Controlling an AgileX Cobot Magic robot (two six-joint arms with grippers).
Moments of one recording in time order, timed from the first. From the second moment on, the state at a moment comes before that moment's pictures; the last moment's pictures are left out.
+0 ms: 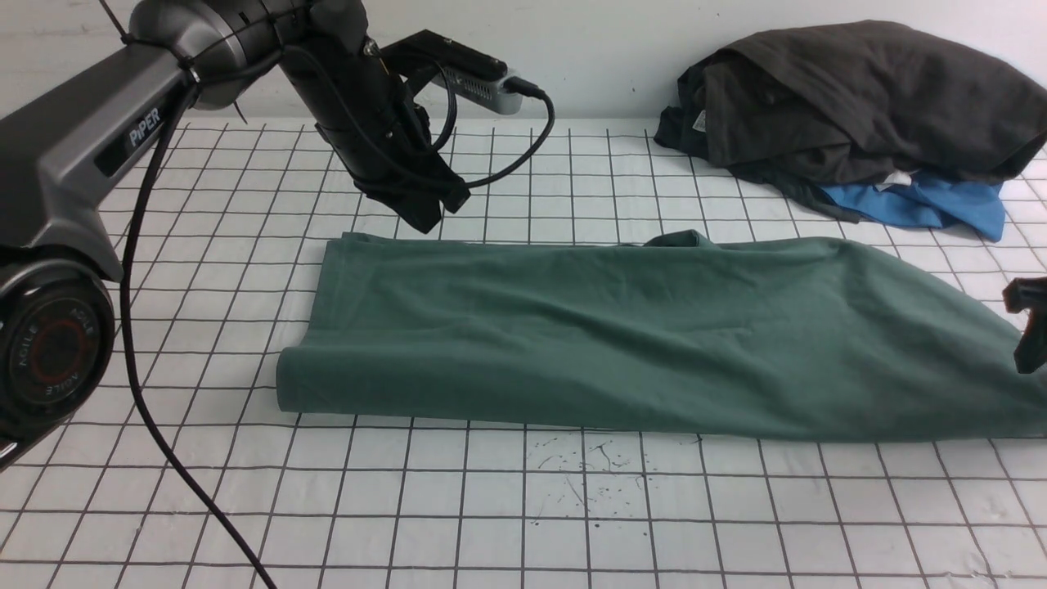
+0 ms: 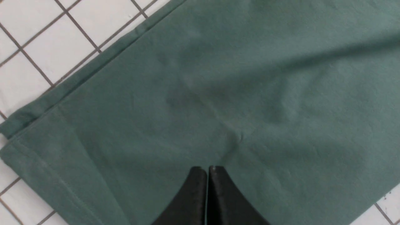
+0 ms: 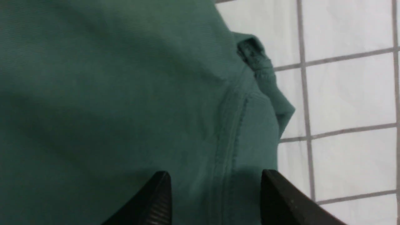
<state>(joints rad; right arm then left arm) -0.28 1.95 -1.41 0.08 1.00 -0.14 -0.27 2.20 -2.13 -0.24 1.23 0.46</state>
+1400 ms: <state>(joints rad) -0.26 1.99 -1.48 -0.03 1.01 -0.11 -0.27 2.15 -2.13 -0.20 1.24 0.49</state>
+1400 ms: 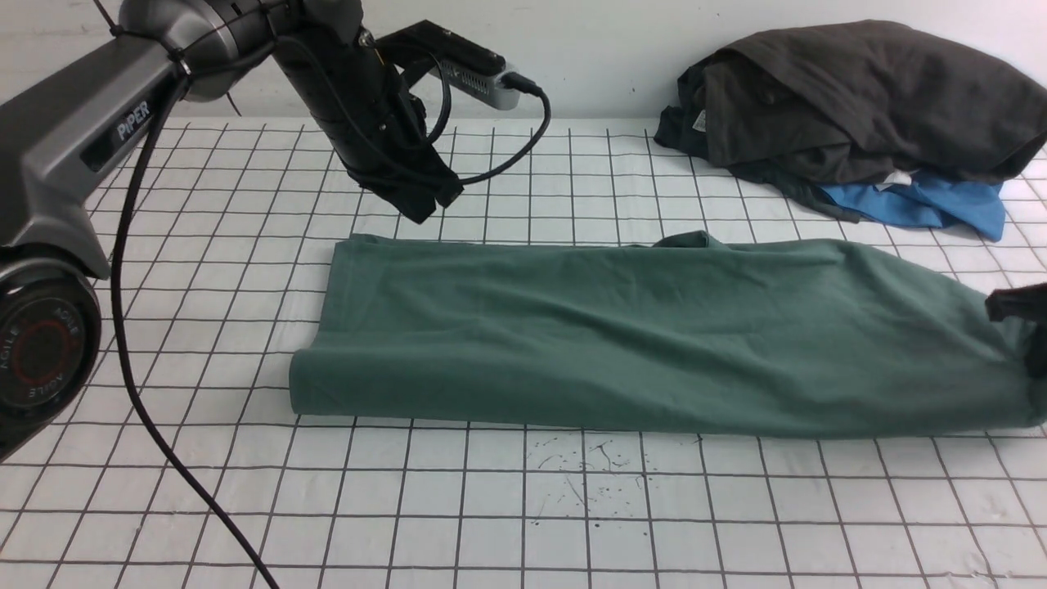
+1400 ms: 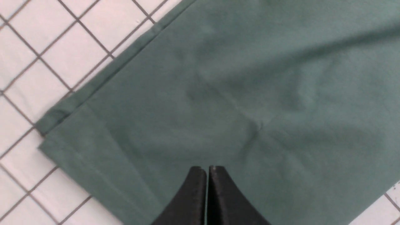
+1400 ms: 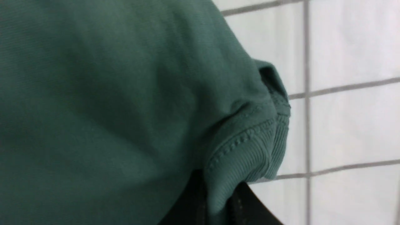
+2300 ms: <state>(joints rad) 0.56 2.02 -2.03 0.05 1.17 -0.20 -0.27 1.54 -2.13 -0.04 1.27 0.35</state>
